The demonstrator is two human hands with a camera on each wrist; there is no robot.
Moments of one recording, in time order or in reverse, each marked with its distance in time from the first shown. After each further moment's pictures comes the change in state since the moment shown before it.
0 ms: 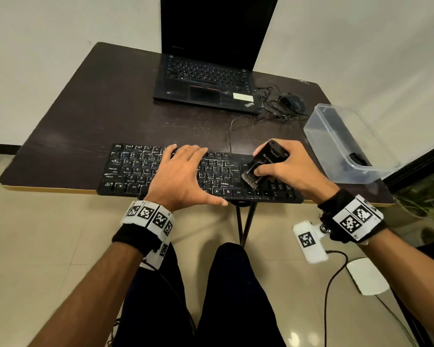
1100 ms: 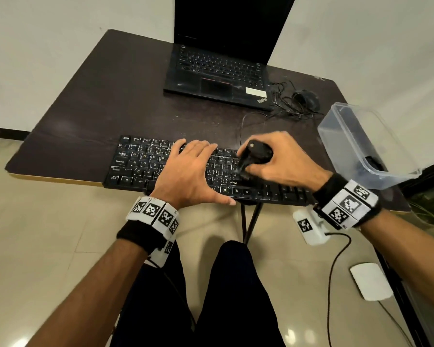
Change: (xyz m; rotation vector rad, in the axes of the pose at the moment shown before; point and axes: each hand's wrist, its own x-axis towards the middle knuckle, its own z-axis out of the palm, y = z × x) left_hand -0.001 -0.003 0.006 -0.009 0.068 0.017; right_hand 0.026 -0.029 0.020 -0.395 -0.204 -0.337
